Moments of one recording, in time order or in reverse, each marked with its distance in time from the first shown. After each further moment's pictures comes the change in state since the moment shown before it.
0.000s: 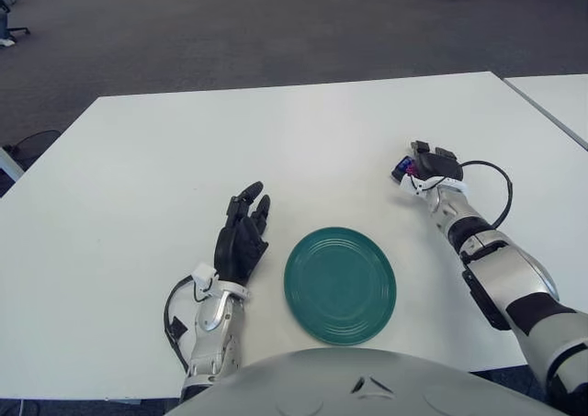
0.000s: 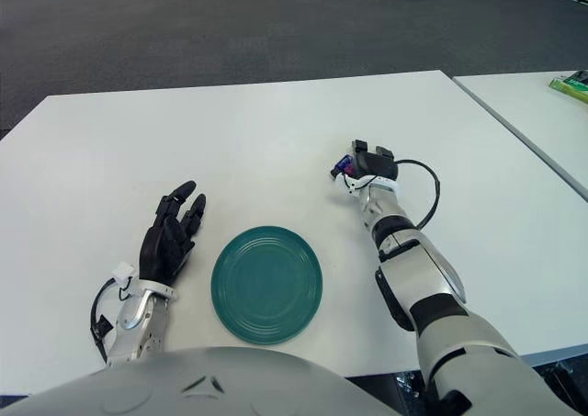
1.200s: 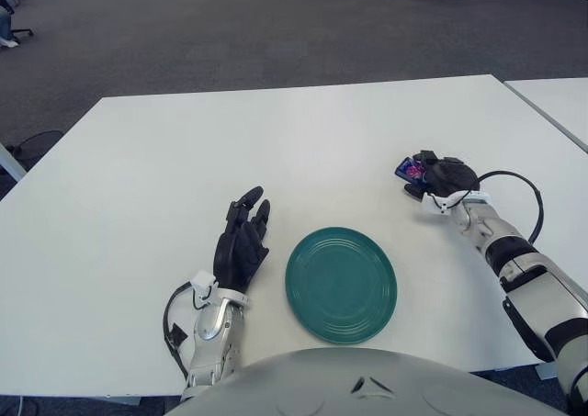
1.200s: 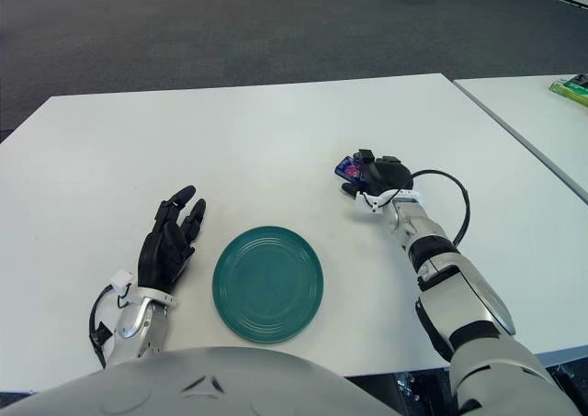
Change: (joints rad) left arm 0.044 -0.005 -0.009 -0.034 0.004 0.006 0.000; right arm 0.127 -0.178 0.094 -0.162 -0.012 -0.139 -0.009
